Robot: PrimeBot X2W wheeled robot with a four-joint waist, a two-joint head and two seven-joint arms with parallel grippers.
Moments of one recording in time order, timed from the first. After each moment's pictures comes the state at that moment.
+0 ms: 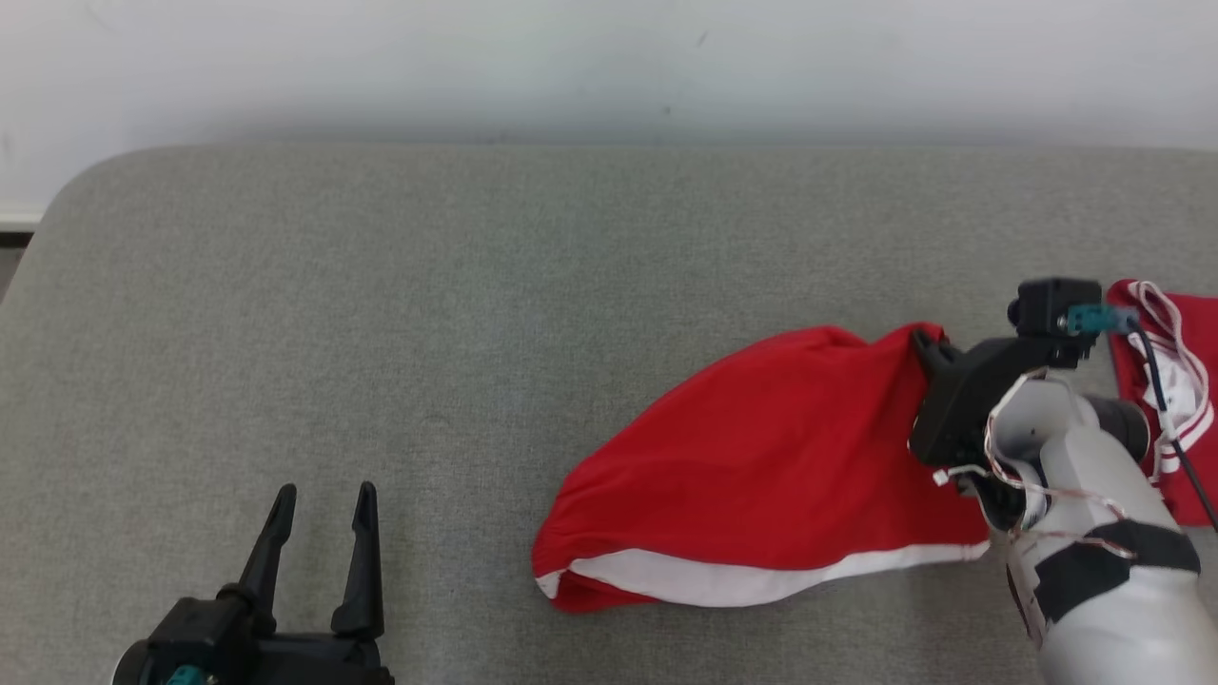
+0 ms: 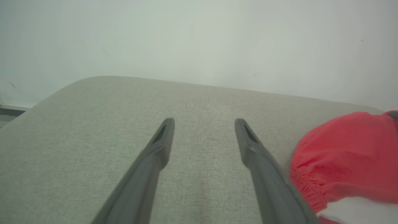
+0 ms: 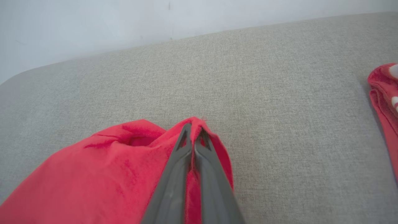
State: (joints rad) left arm -0.04 0.05 -0.01 0.13 -0.18 -0.10 -0.26; right arm -0.63 -0.15 0.05 0.72 0.36 0.13 0.27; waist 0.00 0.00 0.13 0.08
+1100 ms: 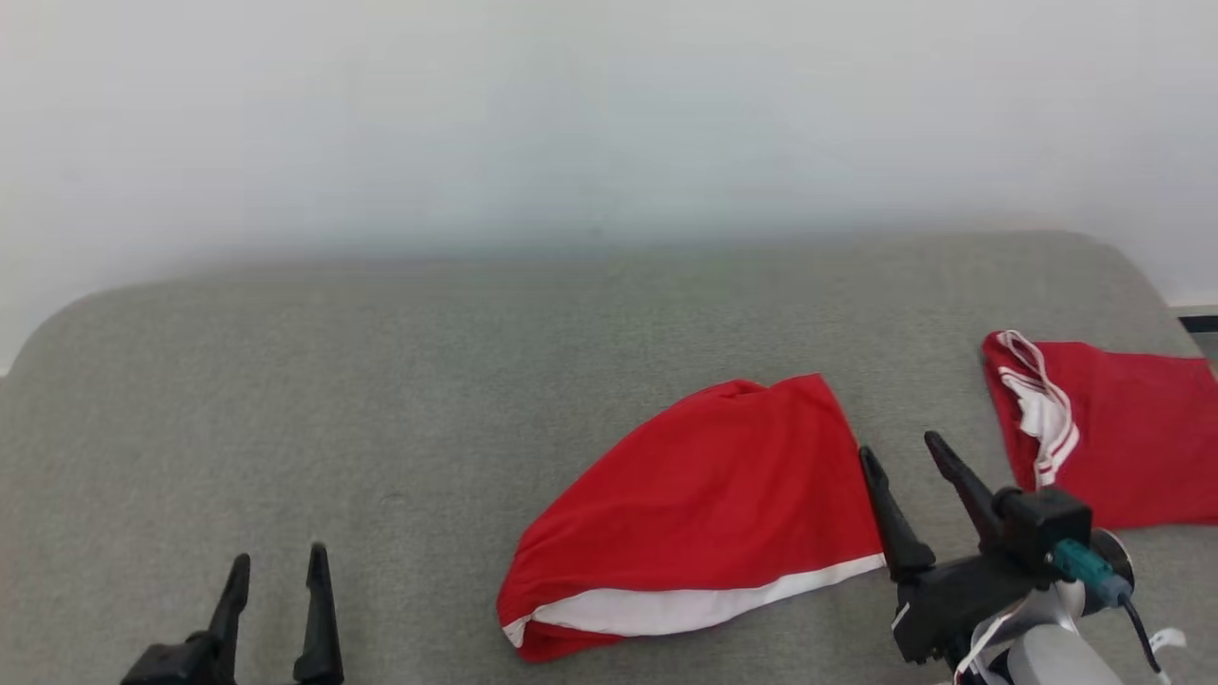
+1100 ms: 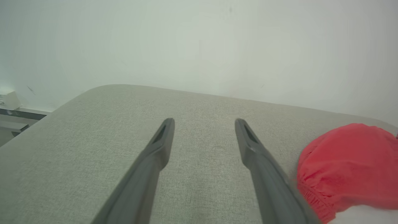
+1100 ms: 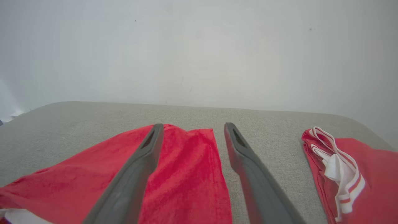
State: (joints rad) left arm -0.03 0.05 0.07 0.24 -0.18 -0.06 -0.26; right arm -0.28 -0.24 0.26 0.47 0.32 0.13 -0.23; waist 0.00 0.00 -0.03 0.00
